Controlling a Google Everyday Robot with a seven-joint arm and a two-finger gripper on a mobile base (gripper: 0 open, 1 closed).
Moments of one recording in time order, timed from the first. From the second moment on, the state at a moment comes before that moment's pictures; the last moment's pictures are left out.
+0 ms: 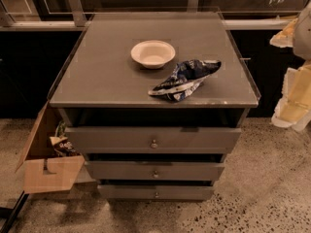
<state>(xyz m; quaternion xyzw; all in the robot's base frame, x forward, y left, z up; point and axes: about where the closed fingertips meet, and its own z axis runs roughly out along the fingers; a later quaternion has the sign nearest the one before) 0.438 -0.217 0.976 -0.60 0.78 -0.03 0.16</state>
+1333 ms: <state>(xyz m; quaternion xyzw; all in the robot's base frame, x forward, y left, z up) 0.385 -0.222 0.902 -0.54 0.77 0.17 0.28</state>
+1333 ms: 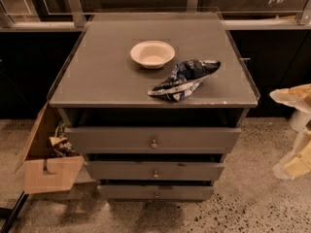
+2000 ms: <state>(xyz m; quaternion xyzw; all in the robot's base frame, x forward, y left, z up) 0.361 -0.185 0.860 -0.51 0.79 0.16 0.29</state>
